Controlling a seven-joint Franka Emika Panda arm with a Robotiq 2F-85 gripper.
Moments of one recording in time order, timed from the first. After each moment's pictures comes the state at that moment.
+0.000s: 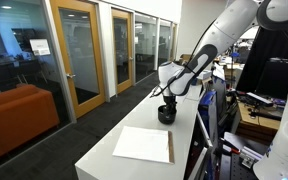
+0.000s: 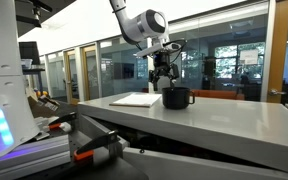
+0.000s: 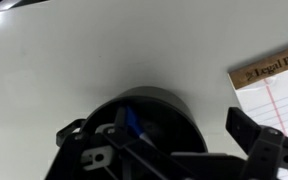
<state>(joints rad) -0.01 0.30 -0.12 -2.27 -0.26 2.45 0.06</state>
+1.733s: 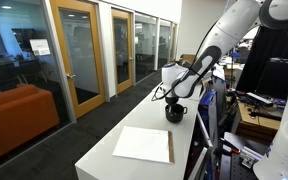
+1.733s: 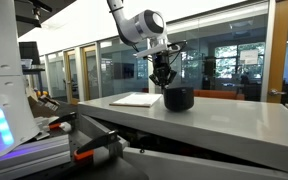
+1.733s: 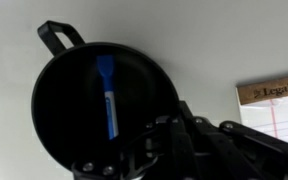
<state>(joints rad) -0.02 0.28 -0.12 -2.32 -0.31 2.54 -0.08</state>
